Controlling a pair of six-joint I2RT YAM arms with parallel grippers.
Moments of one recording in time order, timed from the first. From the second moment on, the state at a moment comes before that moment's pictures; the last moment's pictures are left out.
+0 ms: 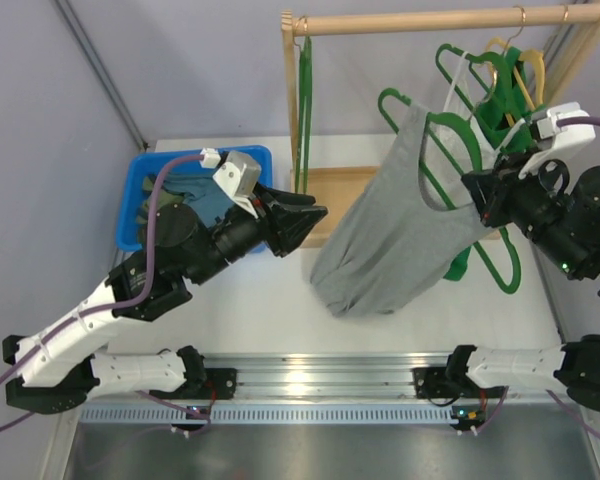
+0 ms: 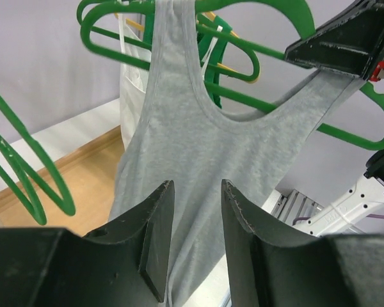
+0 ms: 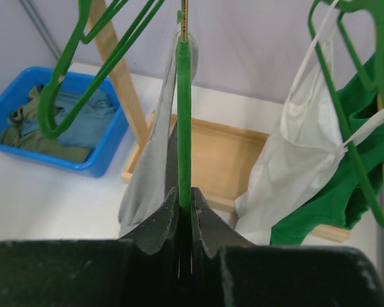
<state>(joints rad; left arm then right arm) -1.13 1.01 1.43 -0.27 -0.17 -0.24 1.03 1.08 2.09 -1.19 0.66 0.17</state>
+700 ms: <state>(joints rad) -1.13 1.06 1.43 -0.27 -0.17 -0.25 0.44 1.32 2.24 -1.08 0.34 0.02</state>
